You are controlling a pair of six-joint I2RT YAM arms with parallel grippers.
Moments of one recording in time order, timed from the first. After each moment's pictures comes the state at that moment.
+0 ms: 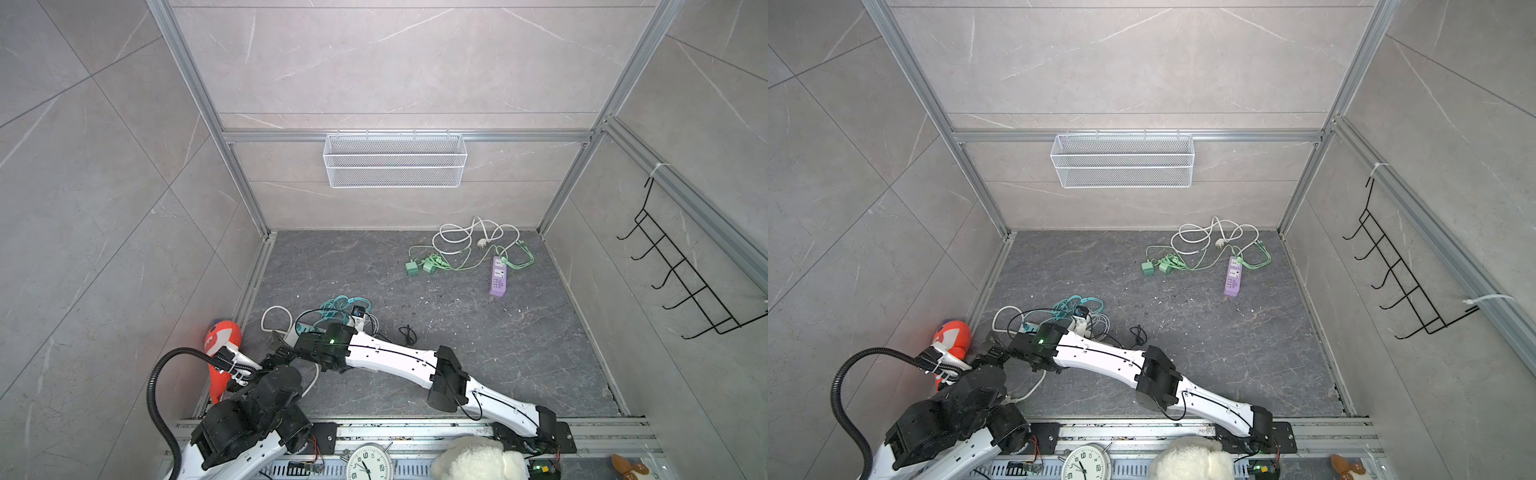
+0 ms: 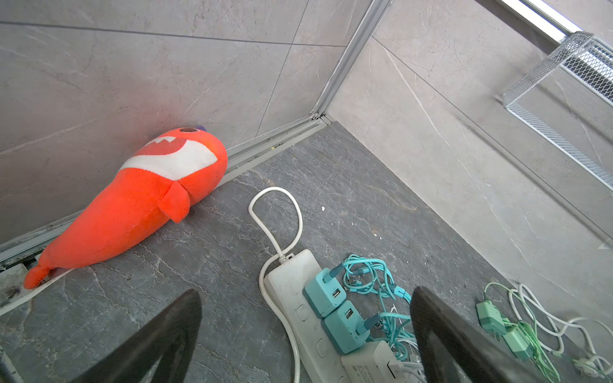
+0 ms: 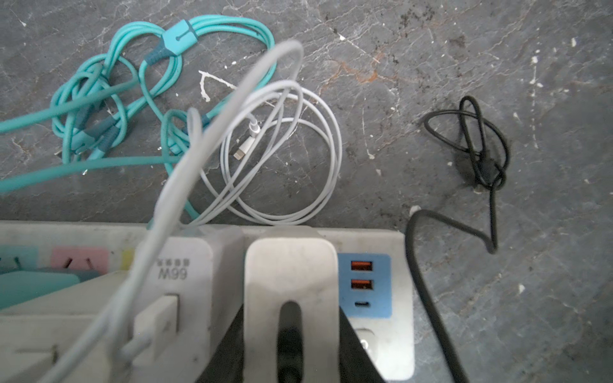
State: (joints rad) left arm -0.83 0.20 0.64 -1.23 -1.12 -1.26; right arm 1.30 2.71 2.75 -1.57 0.56 1.51
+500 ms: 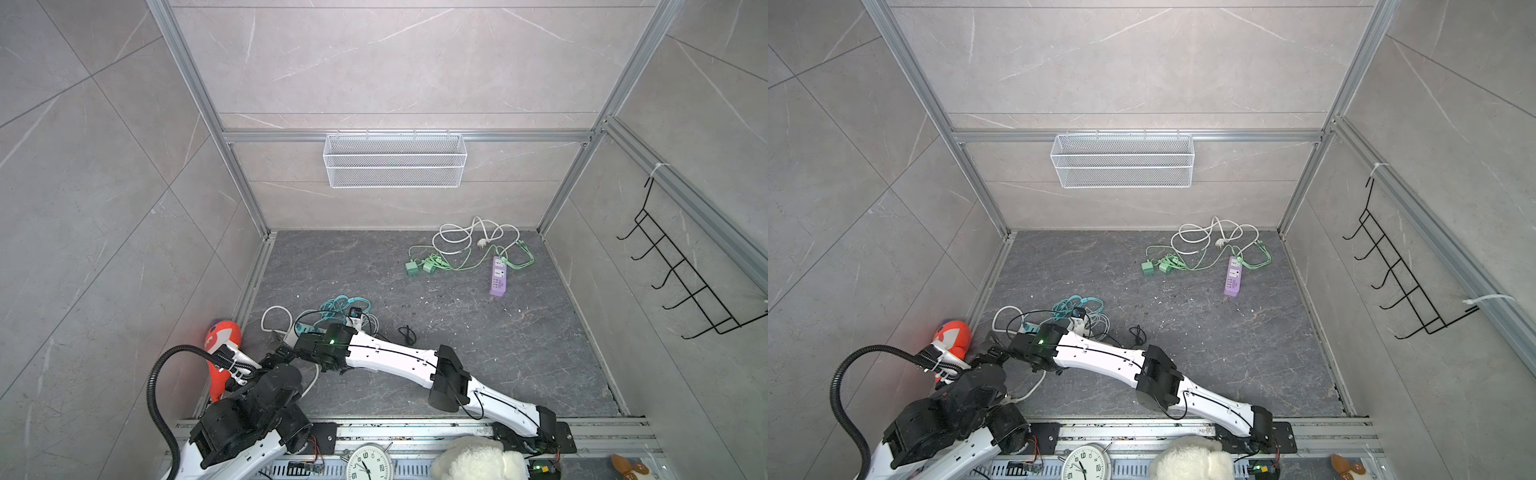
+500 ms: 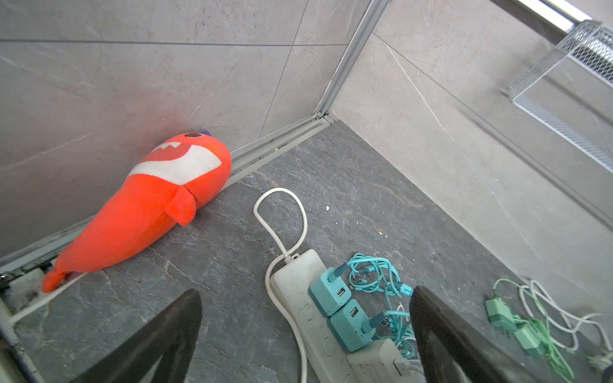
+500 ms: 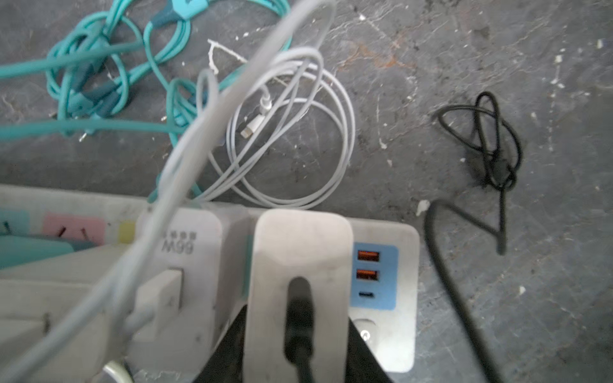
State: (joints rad) left arm -0.83 0.23 0.67 -1.27 -1.12 -1.24; right arm 1.30 2.69 2.70 -1.53 0.51 1.43
